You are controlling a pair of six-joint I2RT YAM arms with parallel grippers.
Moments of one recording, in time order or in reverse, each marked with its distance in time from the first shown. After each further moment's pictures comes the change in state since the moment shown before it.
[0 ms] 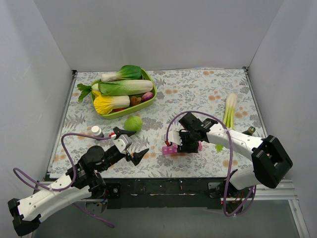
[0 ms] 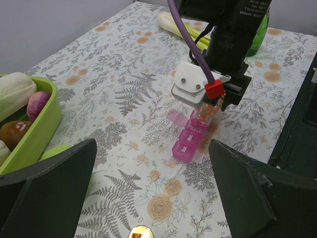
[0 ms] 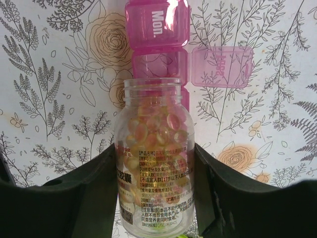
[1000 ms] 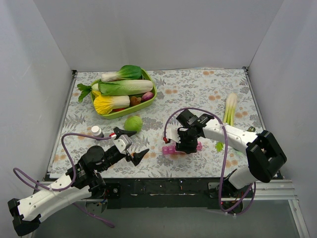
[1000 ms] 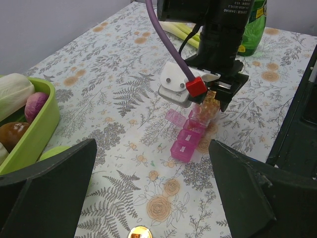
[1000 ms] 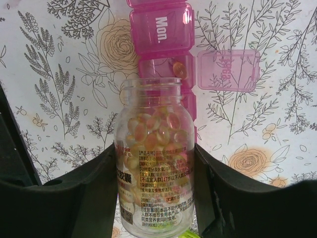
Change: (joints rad) left arm 0.000 0.000 0.000 0.000 0.008 0.000; right arm -0.013 0.085 0.101 -0.103 -0.045 0.050
